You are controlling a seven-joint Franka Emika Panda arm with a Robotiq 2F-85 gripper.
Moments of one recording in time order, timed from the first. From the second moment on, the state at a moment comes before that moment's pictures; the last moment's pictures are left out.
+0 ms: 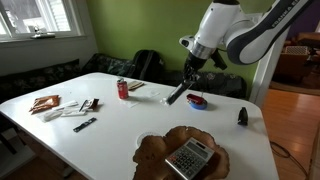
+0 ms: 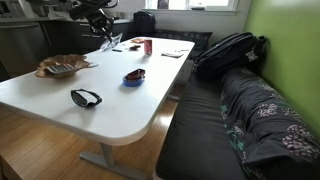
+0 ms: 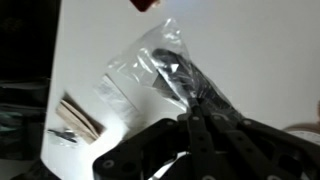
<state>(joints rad) 0.25 0.24 -0.09 -2.28 -0.67 2.98 -0.19</state>
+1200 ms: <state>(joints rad) 0.24 0.68 -0.18 -1.82 -0.73 3.01 -0.05</state>
